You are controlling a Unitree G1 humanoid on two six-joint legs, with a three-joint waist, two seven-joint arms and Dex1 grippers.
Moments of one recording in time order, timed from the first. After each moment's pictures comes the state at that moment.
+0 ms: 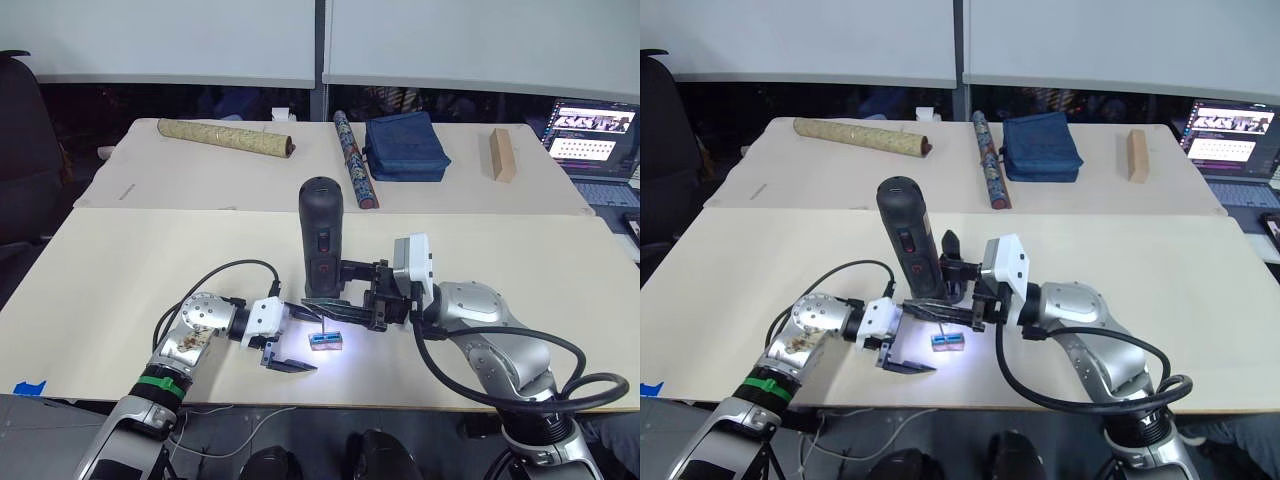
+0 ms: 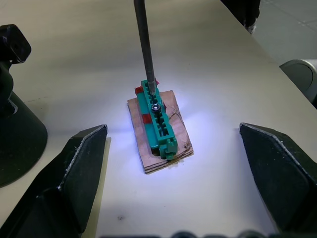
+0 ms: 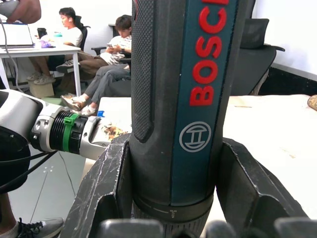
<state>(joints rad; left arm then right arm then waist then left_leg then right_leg) -0.45 0.50 -0.27 0.35 -0.16 -0.25 -1.41 -0.38 -0.42 0.18 -0.46 0.53 0.41 0.89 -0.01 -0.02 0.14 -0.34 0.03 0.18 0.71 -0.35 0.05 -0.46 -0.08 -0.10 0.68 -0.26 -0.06</state>
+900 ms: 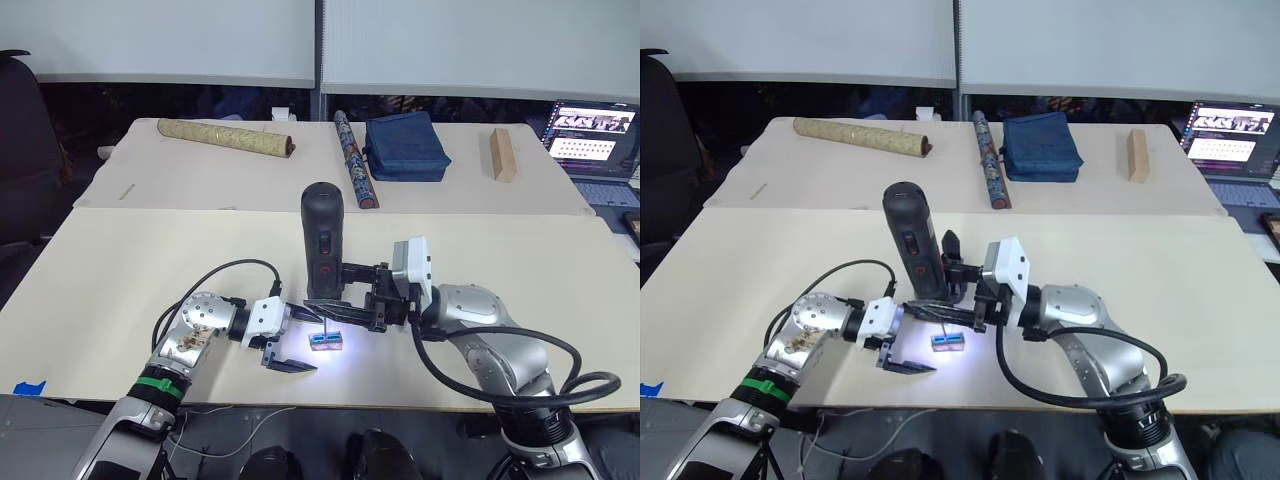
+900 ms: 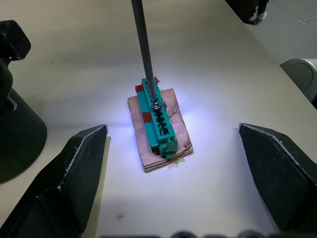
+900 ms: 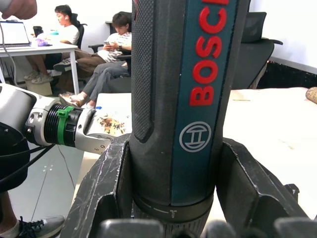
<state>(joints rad) -0.44 0.50 -0.28 0.31 -0.16 -0.21 -1.40 -0.37 -0.41 0.18 -0.43 0.51 0.40 0.90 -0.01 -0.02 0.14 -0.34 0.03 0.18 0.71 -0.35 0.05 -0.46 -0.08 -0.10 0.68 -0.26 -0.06</state>
